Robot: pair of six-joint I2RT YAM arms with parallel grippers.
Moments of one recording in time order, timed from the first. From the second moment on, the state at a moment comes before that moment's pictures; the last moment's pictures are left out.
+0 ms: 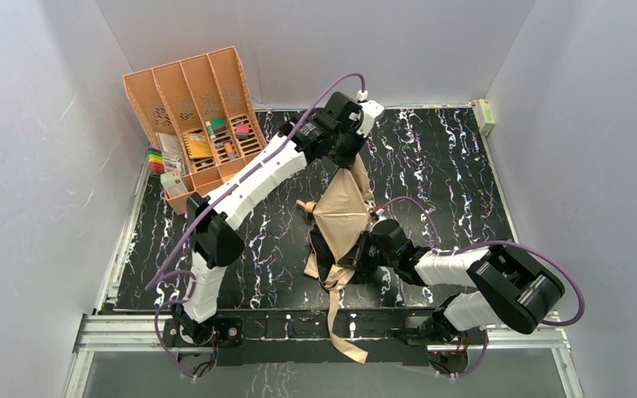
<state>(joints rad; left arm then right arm) -0.82 2.09 2.24 -0.95 -0.07 0.02 0.76 1.36 0.29 0.36 -0.23 1.01</state>
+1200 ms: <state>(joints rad) -0.99 1.36 0.64 0.10 0.28 -0.71 0.76 1.24 0.30 0.19 -0.21 0.99</state>
